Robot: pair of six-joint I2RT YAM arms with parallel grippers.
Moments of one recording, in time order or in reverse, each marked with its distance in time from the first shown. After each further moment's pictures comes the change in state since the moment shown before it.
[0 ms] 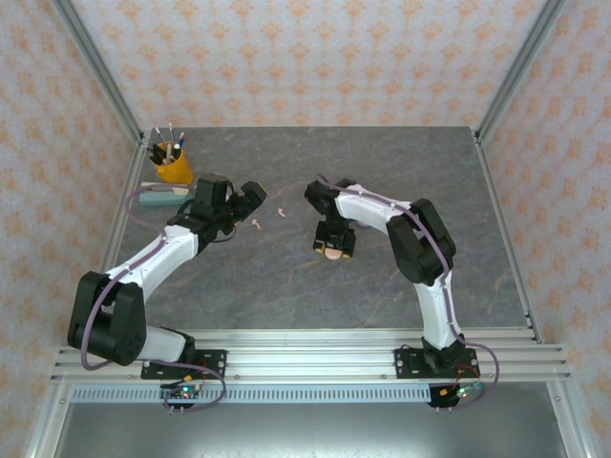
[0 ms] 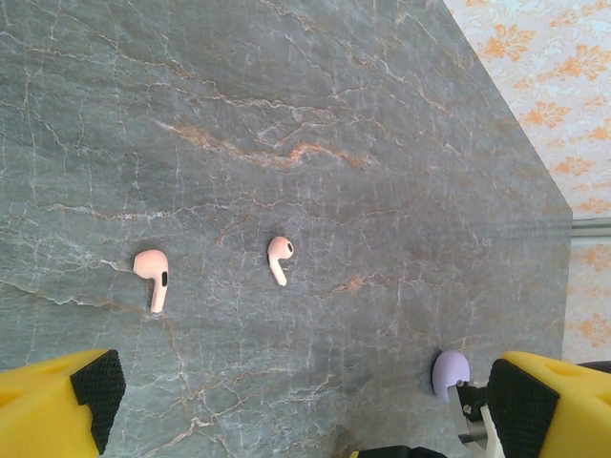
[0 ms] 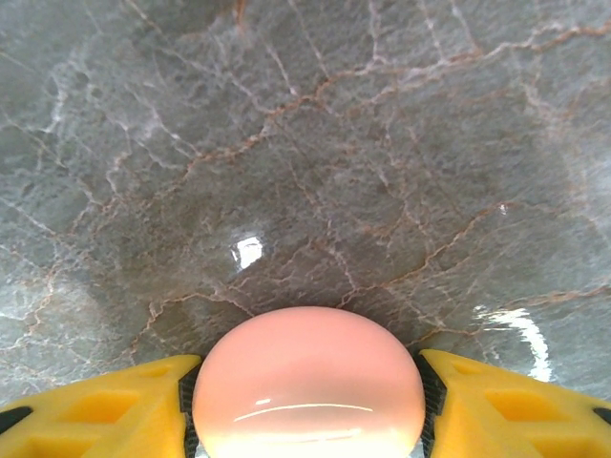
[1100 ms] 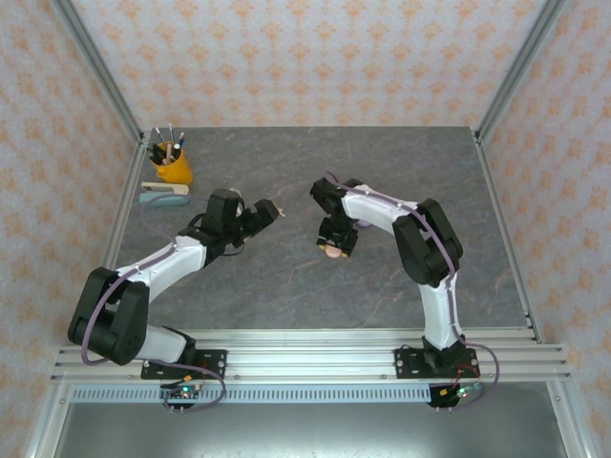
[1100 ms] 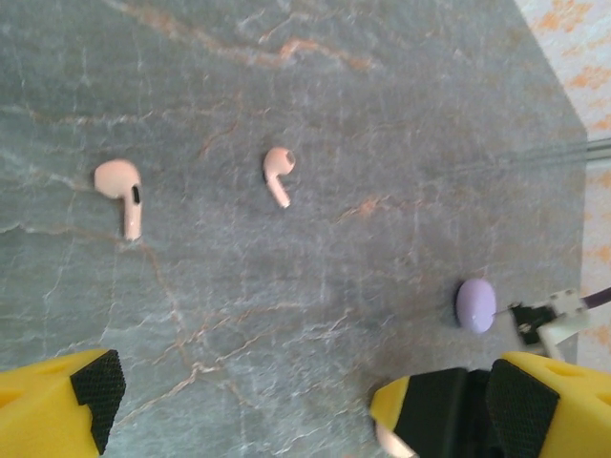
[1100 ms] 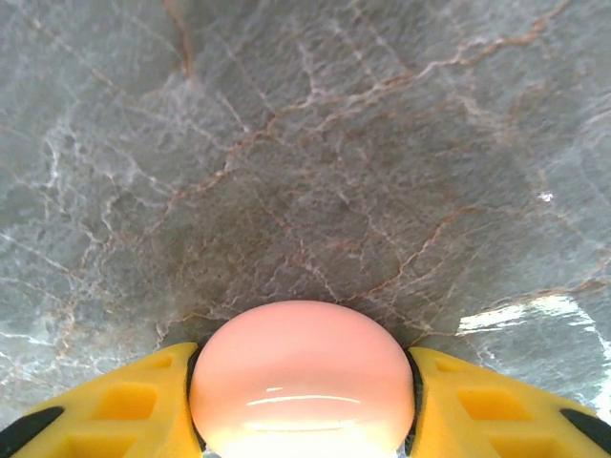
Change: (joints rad) left arm -0.080 0.010 -0.137 0.128 0.050 0.030; right arm -0.026 -0.046 -0.055 0.076 -0.027 0.125
